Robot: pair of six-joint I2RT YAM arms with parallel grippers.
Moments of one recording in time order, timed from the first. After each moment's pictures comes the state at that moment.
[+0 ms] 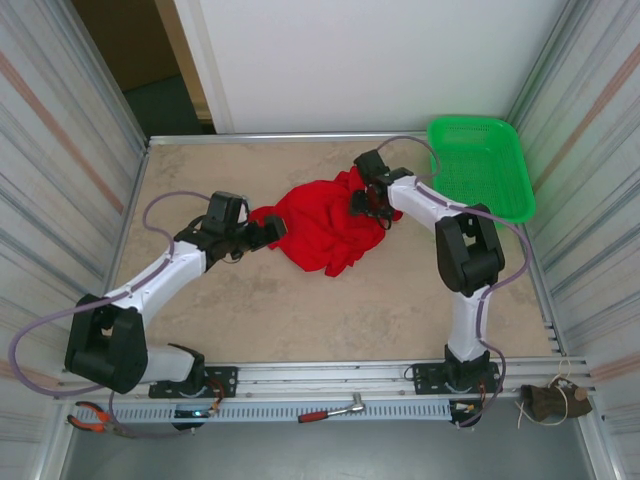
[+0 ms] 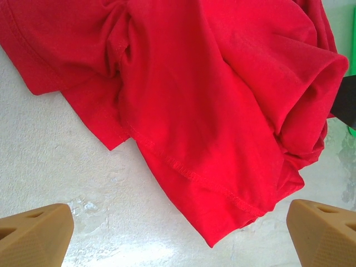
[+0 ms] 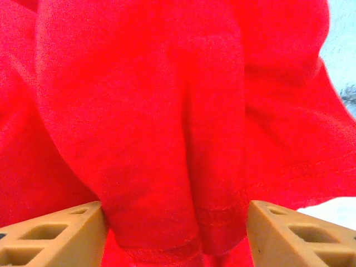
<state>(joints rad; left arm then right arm) -0.37 1.33 0.86 -0.37 0.22 -0.68 0.45 2.00 1.55 -0.69 0.14 0.47</state>
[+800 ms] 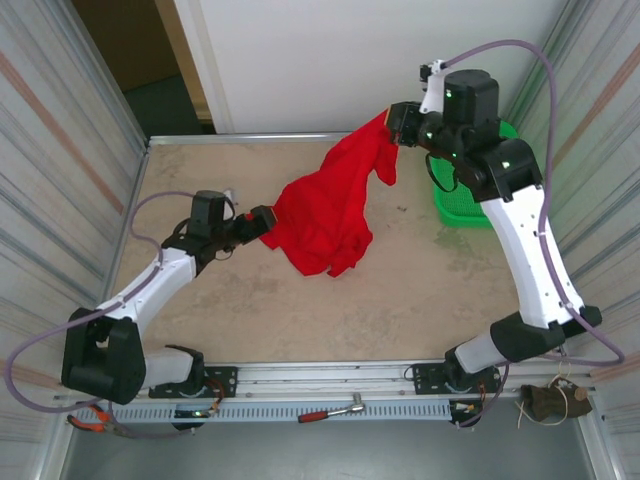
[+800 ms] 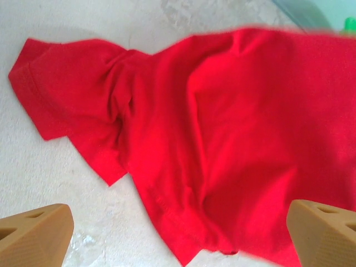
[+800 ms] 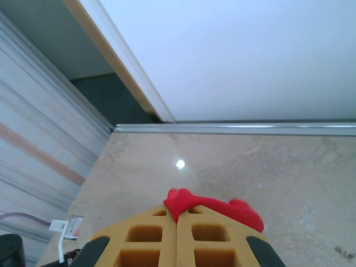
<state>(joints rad) -0.27 1.26 0.79 -0.22 0.28 -0.67 0.42 1.47 2.02 -0.88 -0.07 0.42</state>
